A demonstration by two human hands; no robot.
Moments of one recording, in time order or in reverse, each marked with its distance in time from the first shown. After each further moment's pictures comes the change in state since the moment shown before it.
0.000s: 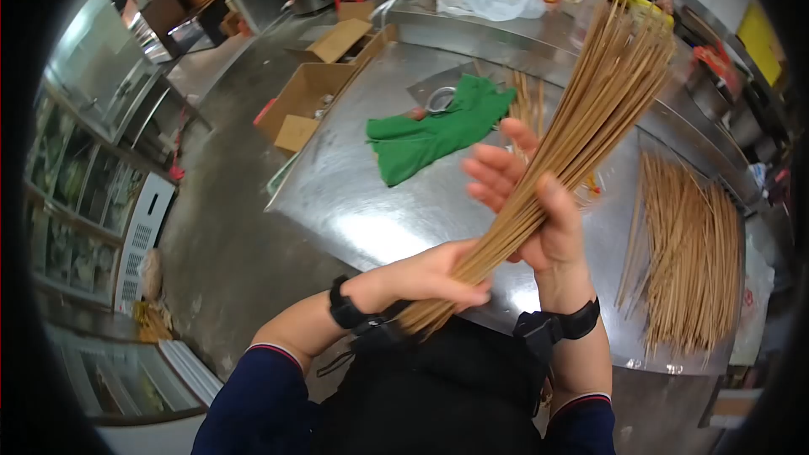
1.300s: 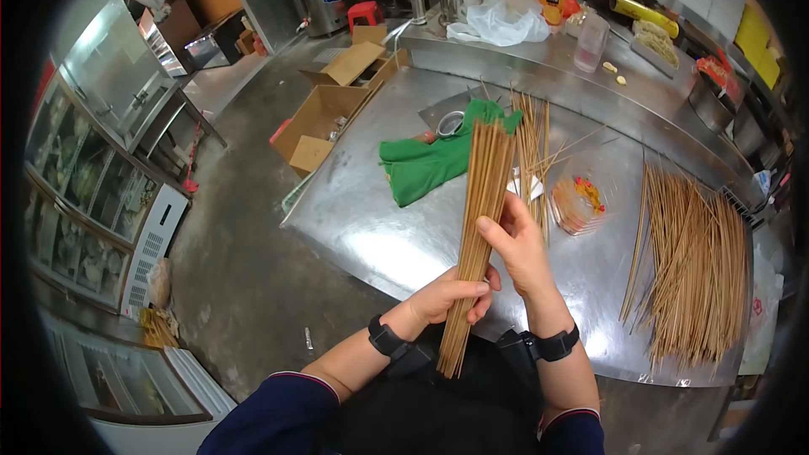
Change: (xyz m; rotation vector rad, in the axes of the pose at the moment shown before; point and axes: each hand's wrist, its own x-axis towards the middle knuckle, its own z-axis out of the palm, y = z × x) left_hand 0.012 -0.078 -0.012 -0.412 0.107 0.054; right_hand -0.013 0.042 -0.018 -0.518 0.171 0.002
